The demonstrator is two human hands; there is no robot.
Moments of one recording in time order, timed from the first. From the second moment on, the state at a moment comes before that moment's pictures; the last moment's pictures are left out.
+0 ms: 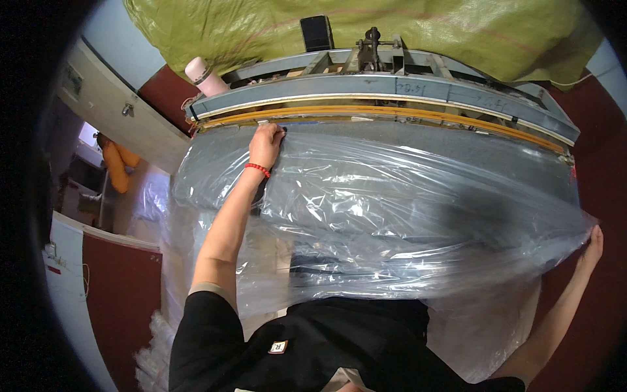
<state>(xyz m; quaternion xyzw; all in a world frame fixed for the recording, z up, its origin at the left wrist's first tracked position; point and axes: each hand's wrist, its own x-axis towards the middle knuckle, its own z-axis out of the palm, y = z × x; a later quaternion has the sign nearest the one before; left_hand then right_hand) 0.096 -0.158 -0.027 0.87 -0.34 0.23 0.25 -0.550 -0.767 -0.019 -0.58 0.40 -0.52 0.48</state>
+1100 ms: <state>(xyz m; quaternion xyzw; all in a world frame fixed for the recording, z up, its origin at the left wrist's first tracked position) 0.238 -0.082 -0.050 0.72 -0.02 0.24 0.65 -0.244 -0.715 -0.027 -0.58 0.47 -0.56 0.36</state>
